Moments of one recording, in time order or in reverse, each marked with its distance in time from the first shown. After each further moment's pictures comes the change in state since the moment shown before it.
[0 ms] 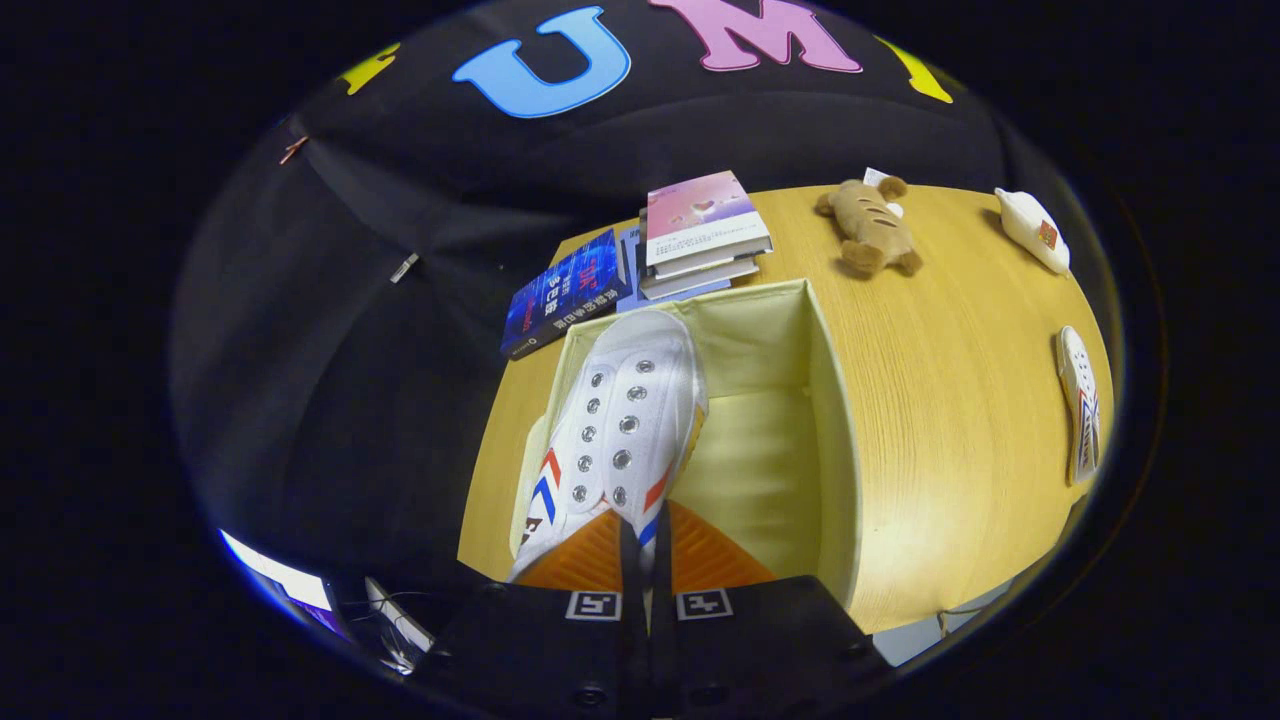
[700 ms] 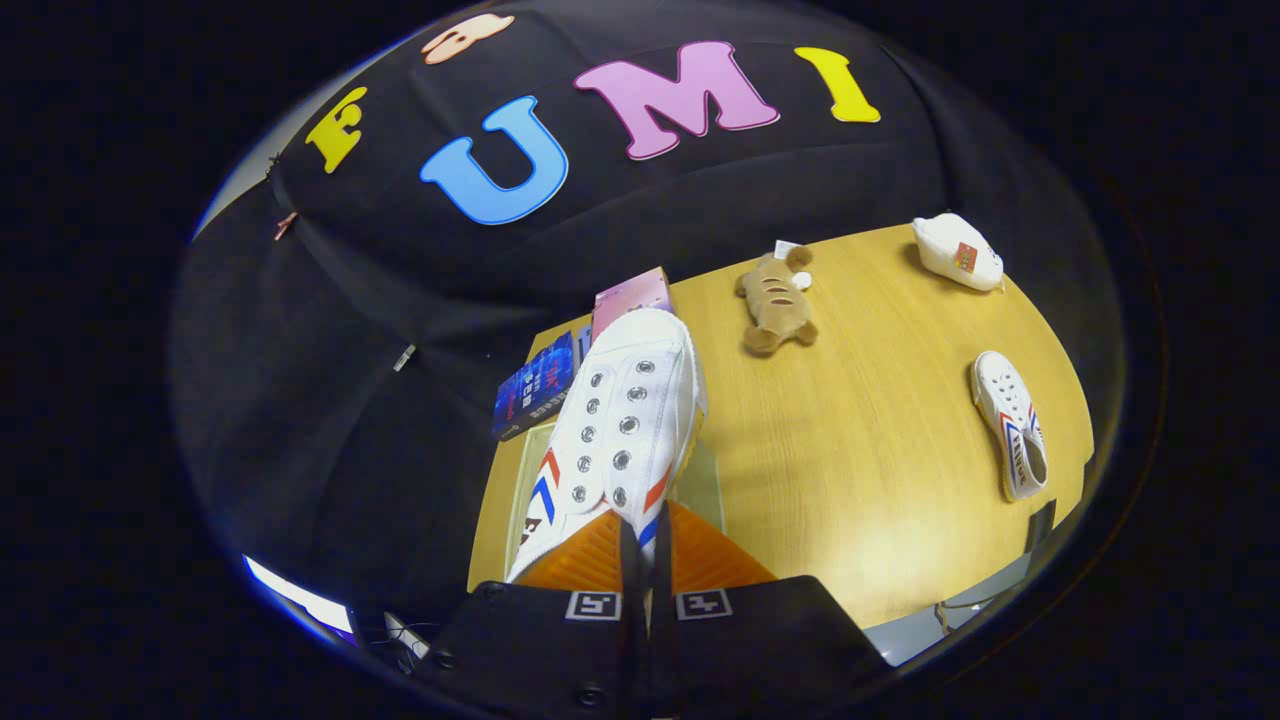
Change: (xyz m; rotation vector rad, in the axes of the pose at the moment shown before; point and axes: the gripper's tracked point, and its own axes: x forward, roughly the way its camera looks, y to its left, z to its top) arm -0.118 -0.060 0.065 0.095 -0.215 0.006
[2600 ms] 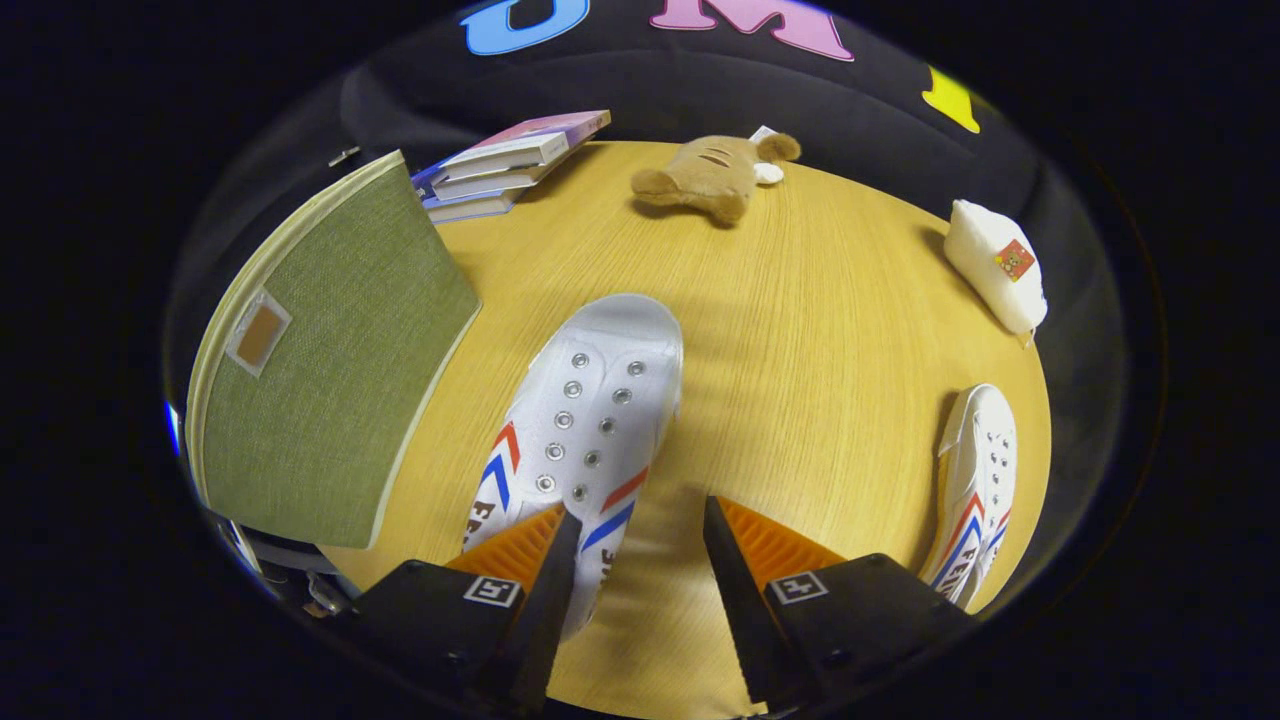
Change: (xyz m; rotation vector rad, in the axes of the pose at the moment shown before) arm 0.110 -0.273 -0.085 -0.445 0.301 -0.149
